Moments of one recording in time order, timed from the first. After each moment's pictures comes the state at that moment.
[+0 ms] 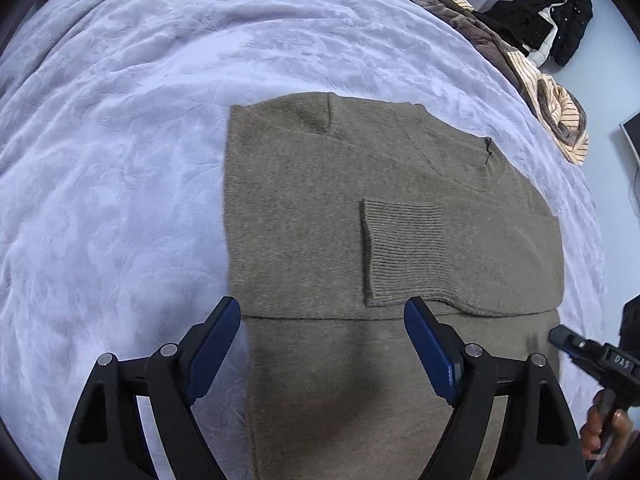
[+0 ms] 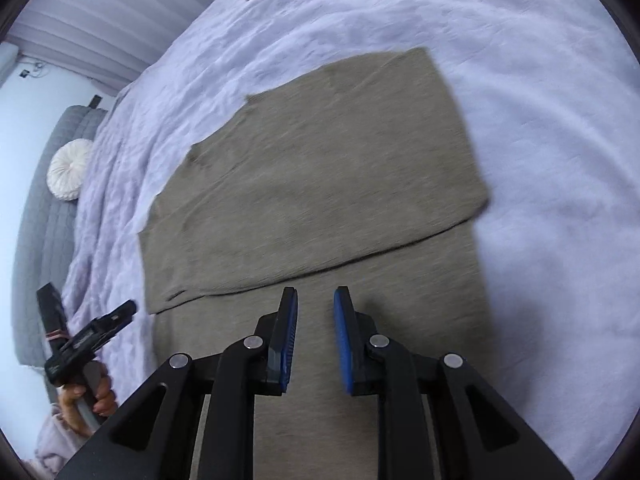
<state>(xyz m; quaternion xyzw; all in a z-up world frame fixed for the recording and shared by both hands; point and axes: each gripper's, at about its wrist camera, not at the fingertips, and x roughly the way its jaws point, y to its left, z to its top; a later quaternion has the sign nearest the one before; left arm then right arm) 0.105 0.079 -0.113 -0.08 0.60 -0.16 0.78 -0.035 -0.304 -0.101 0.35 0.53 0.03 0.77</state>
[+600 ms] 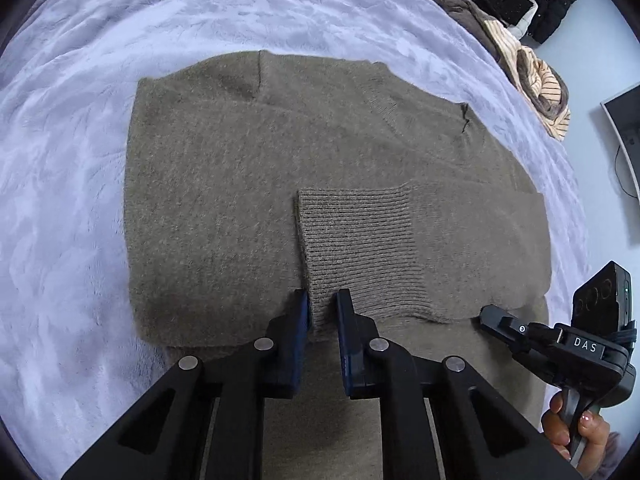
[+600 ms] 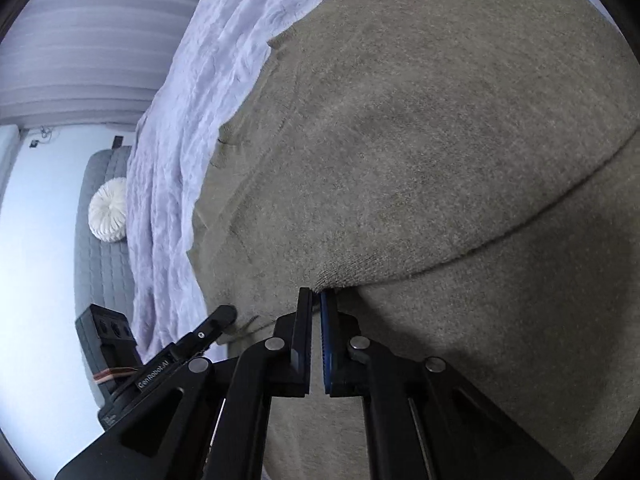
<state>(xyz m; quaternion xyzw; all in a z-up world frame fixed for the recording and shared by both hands) 0.122 0.031 -0.147 -0.08 0.63 -0.21 0.74 -0.002 -0.258 -0.161 0.47 0.52 0.03 0.71</state>
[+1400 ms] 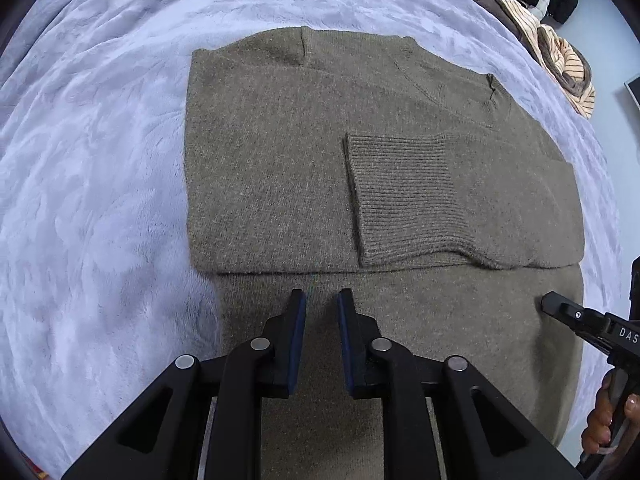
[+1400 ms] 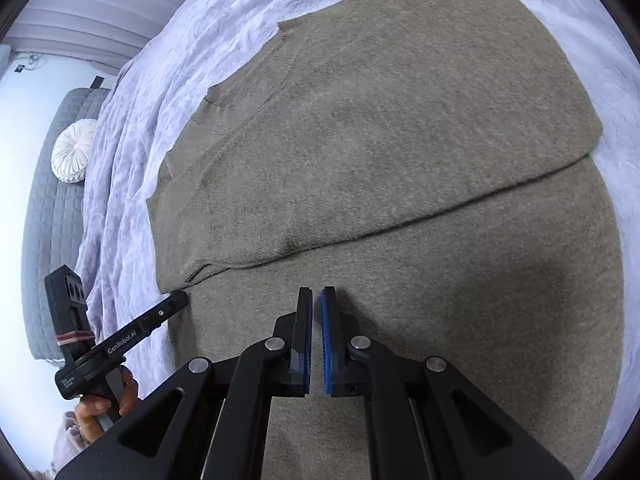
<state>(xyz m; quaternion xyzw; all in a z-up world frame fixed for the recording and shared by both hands) 0.087 0.052 -0.143 -0.02 0.64 -0.16 0.75 -0.023 -0.265 -0.131 0.34 0.57 0.03 0.75</state>
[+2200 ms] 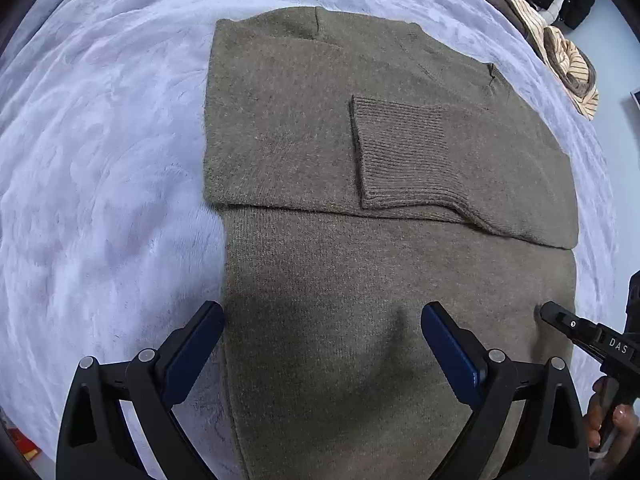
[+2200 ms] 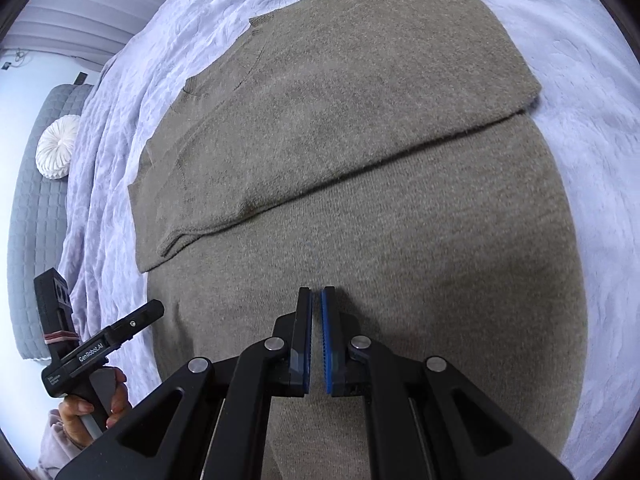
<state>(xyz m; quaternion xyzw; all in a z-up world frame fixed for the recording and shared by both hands) 0.057 0.067 -0.134 -0.04 0.66 -0.15 0.73 -0.058 -0.270 -0.126 0.33 0.59 0.00 0.74</state>
